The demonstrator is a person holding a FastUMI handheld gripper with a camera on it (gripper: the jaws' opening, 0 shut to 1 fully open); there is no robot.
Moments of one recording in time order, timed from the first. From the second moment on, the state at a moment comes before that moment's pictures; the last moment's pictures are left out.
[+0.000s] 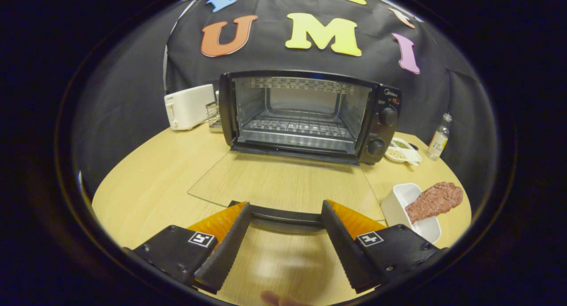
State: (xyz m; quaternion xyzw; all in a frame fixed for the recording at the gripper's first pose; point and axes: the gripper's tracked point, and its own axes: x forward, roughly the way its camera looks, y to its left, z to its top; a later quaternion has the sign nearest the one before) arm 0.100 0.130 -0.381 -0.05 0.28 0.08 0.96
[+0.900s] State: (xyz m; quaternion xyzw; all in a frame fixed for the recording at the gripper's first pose) arm 0.071 -0.082 -0.240 -0.02 0.31 0.09 0.95
